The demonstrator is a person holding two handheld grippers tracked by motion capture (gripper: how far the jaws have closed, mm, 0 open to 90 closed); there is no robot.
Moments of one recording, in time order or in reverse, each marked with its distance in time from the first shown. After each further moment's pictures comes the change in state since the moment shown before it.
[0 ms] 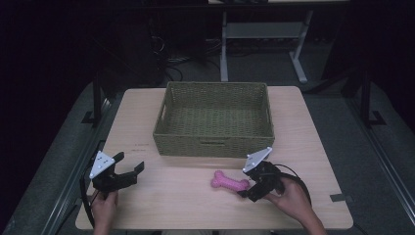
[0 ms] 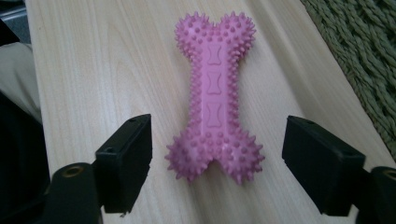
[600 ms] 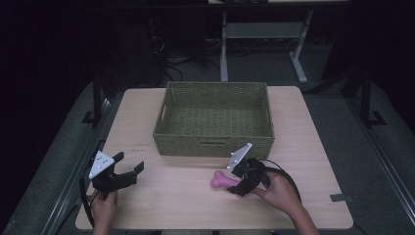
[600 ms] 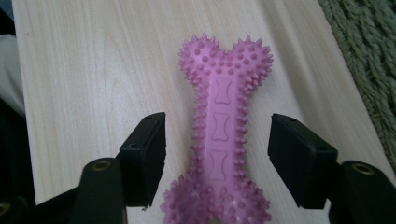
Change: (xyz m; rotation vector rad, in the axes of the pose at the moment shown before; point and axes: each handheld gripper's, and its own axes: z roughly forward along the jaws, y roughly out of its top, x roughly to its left) left arm 0.001 0.000 -0.001 -0.002 0.001 -0.001; right arm -0.001 0.031 0.023 0.082 0.025 -0.059
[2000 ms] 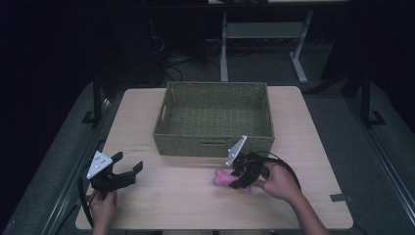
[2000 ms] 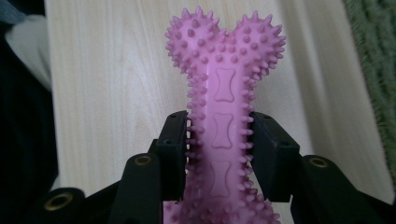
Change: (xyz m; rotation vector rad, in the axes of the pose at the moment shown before) left arm 0.002 0.000 -0.002 -0.013 -0.001 -0.013; right arm -0.016 0.013 -0.007 0.084 0.113 -0.055
